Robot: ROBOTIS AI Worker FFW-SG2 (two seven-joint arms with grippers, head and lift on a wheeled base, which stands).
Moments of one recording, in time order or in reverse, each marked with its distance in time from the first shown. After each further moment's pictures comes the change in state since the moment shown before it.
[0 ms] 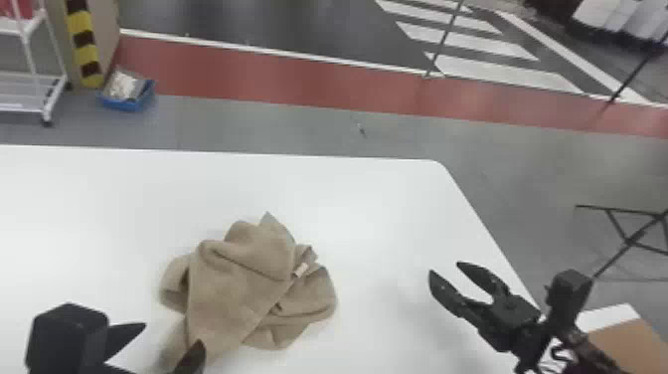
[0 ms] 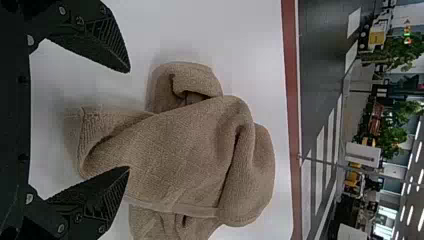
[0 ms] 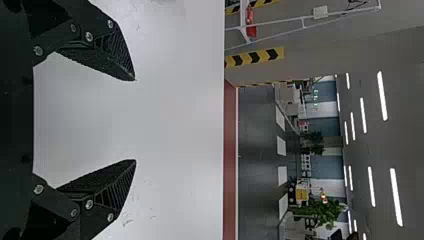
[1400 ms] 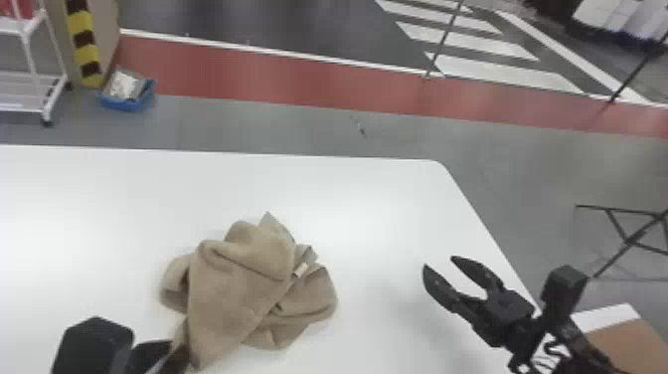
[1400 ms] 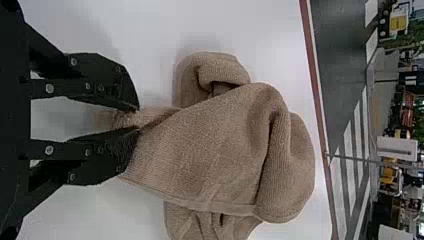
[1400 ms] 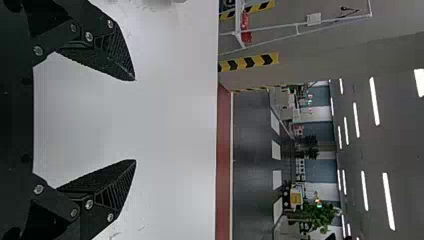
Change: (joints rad) left arm -0.009 0.010 -0.054 -0.007 -0.091 0.087 0.024; right arm -0.003 0.009 0.023 -0.015 -0.003 -0.011 -0.002
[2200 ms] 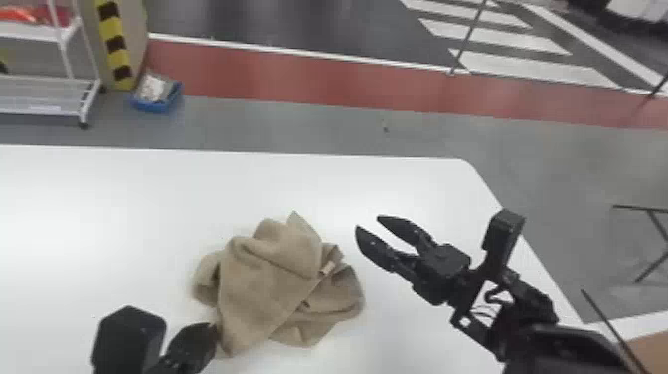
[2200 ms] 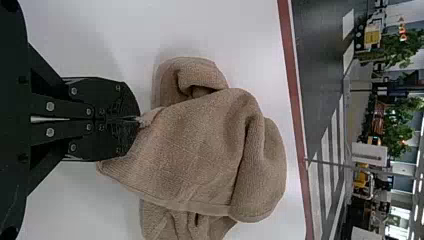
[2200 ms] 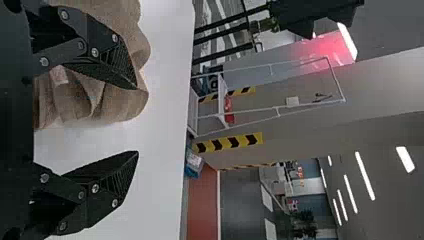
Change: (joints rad) left arm 0.013 0.001 -0.002 0.005 0.020 -0.089 0.026; right arm -0.108 0.006 0.312 -0.108 -0.017 0.185 0.003
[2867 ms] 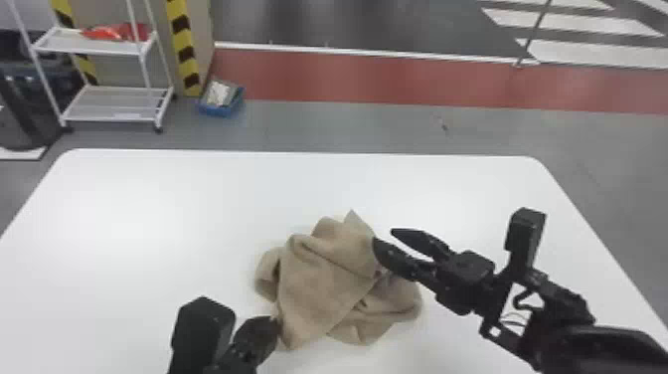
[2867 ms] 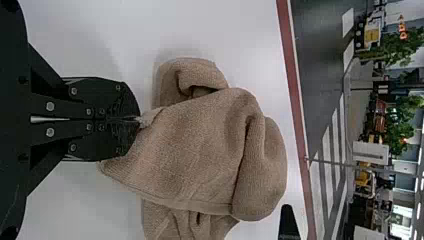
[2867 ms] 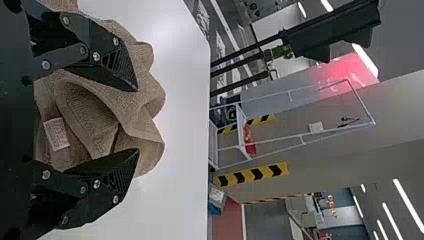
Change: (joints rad) left arm -0.001 0.007 -0.005 -0.007 -0.004 0.006 -0.001; right arm -0.029 -0.007 0.110 0.019 0.010 0.116 0.006
